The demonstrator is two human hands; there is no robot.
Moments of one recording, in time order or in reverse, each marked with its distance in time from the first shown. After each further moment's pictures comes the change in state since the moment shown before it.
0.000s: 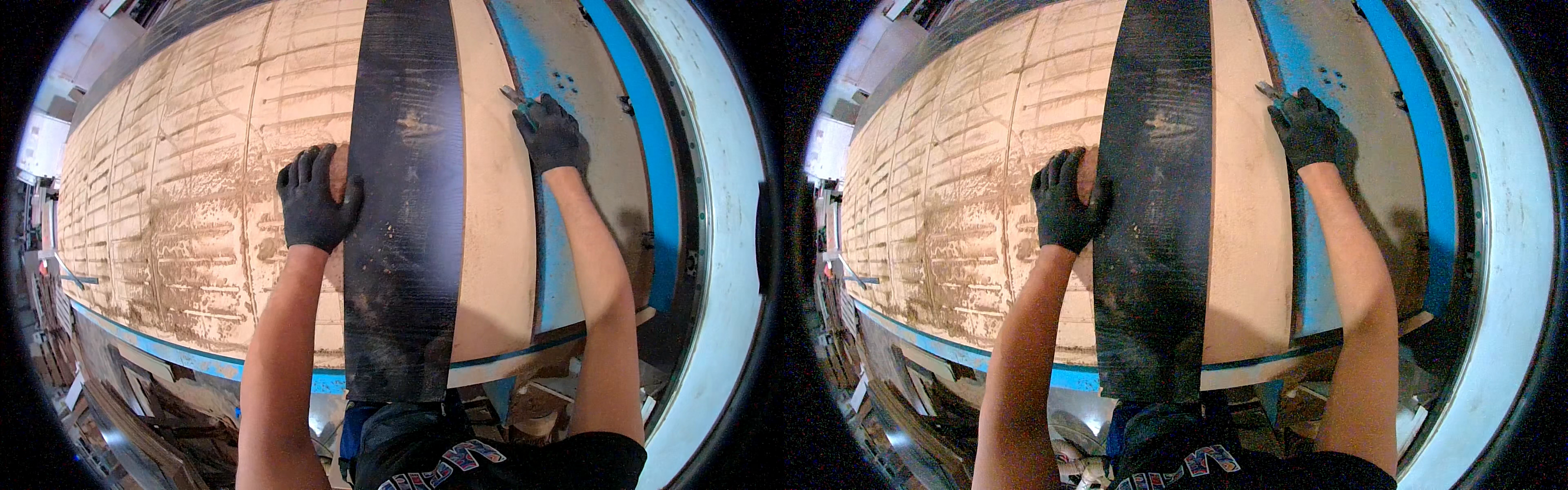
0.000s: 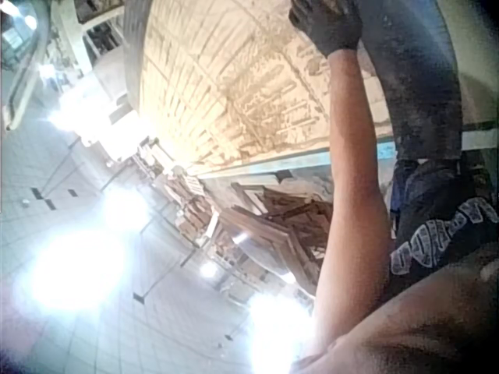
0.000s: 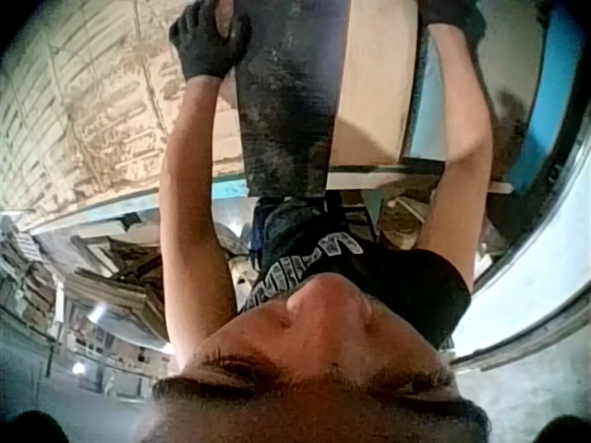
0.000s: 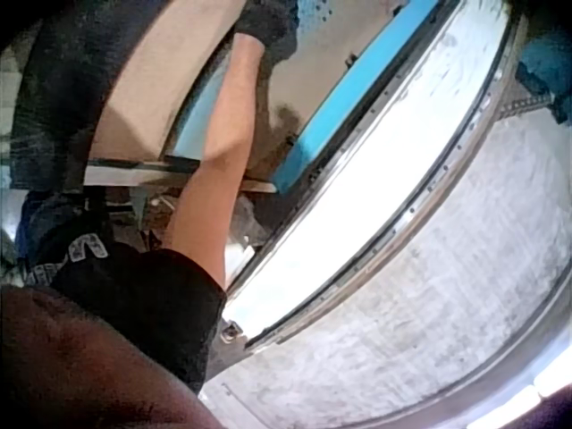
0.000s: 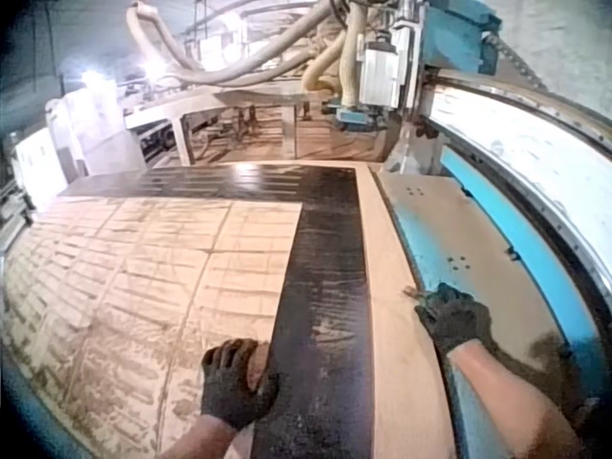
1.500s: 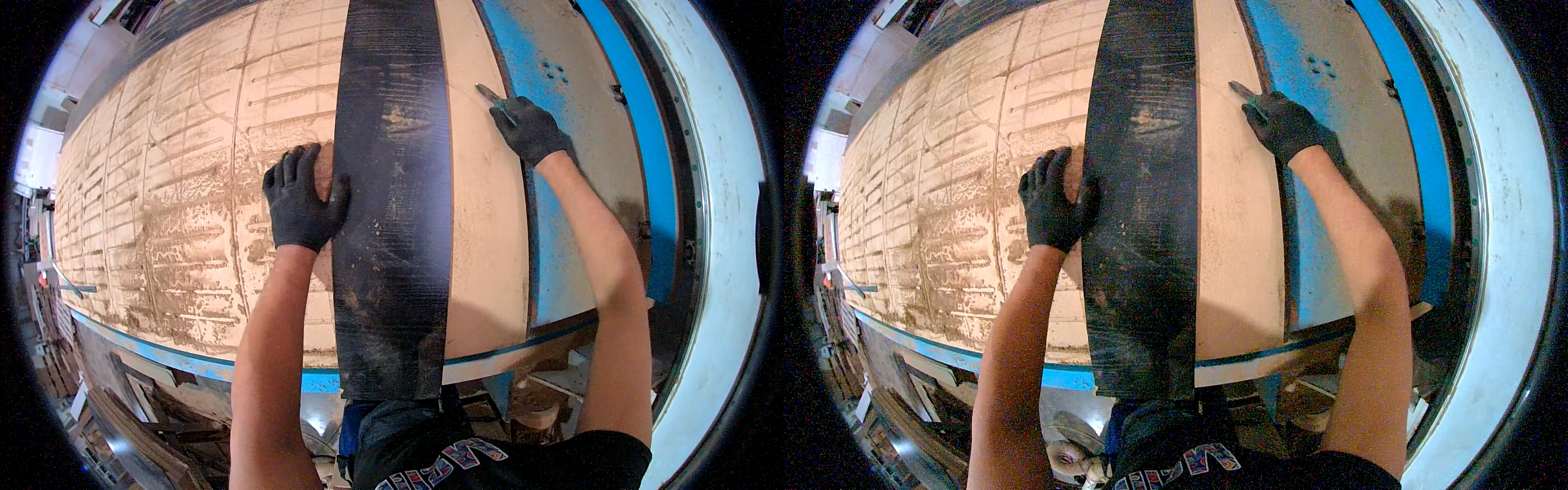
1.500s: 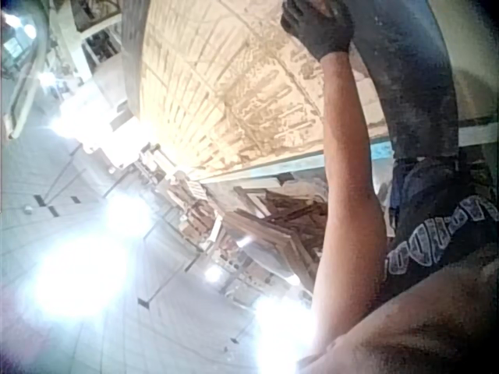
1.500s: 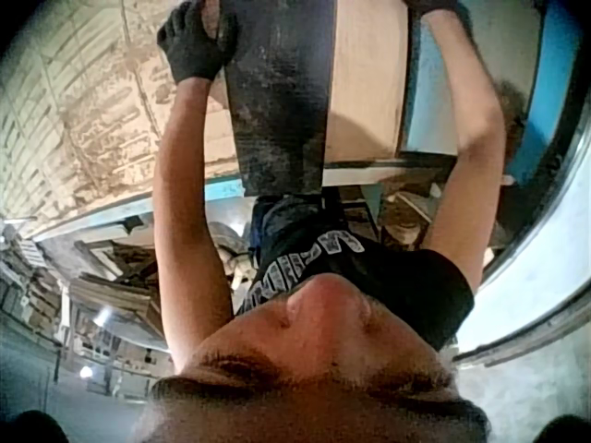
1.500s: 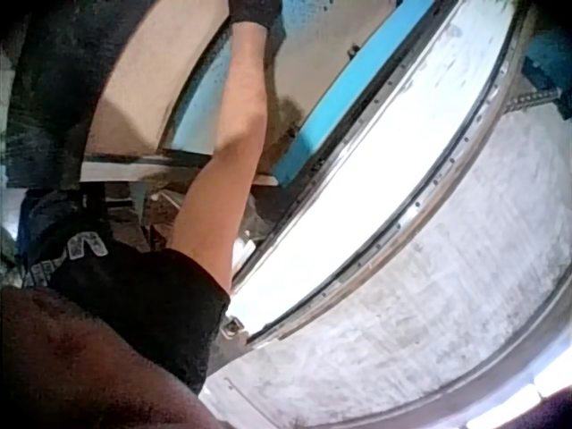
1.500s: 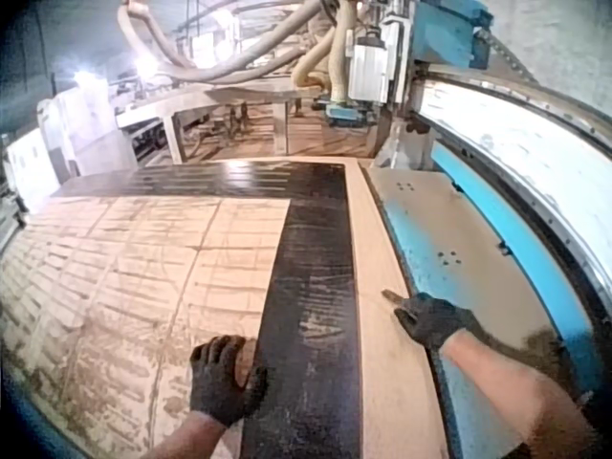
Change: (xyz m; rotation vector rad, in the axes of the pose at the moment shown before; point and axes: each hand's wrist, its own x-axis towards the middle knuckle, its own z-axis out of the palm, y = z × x) left_hand 0.000 0.001 0.001 0.021 -0.009 0.015; right_hand 0.006 0.003 0.006 0.217 -0.292 -0.072
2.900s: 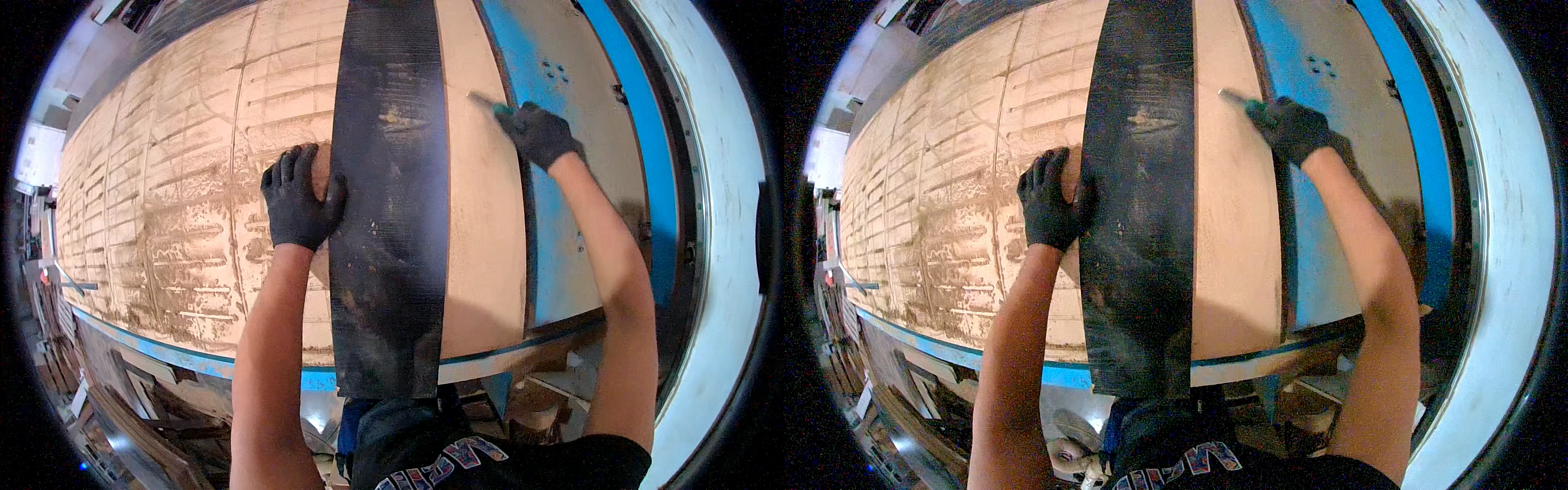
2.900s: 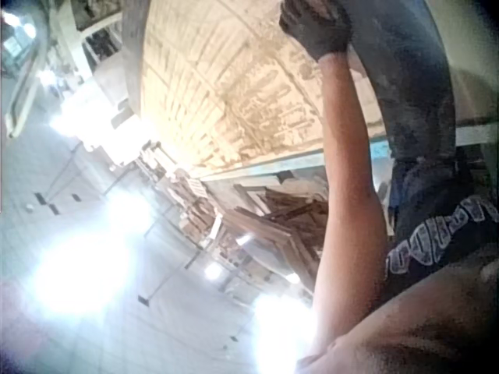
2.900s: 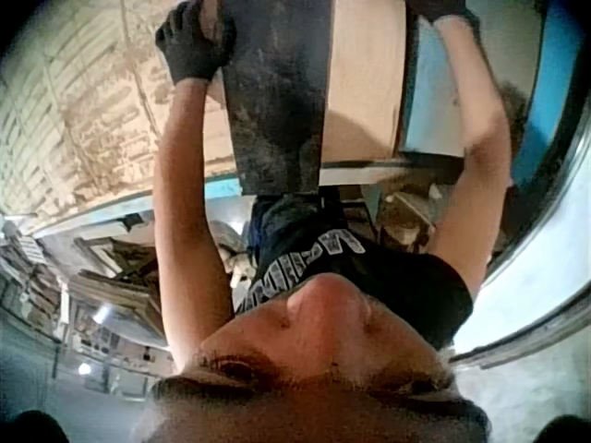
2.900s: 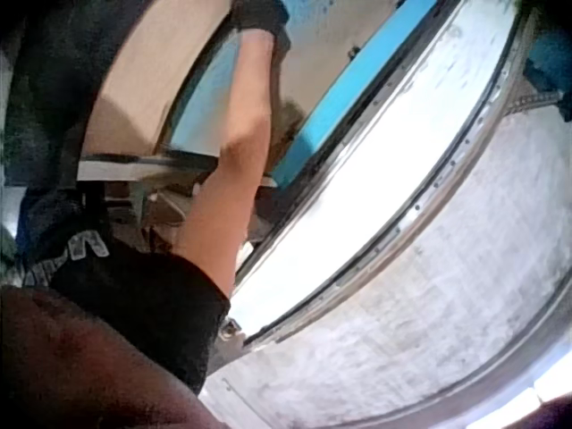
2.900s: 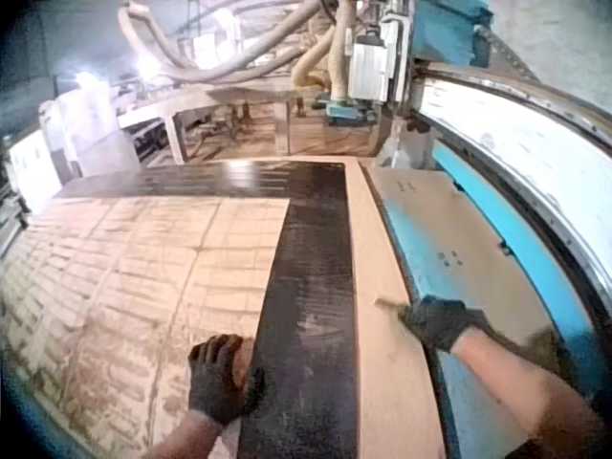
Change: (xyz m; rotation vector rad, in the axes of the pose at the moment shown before) left_hand -0.001 -0.001 0.000 -0.002 -0.016 -0.011; right_hand -0.006 0.011 -0.012 -0.168 -0.102 0.086
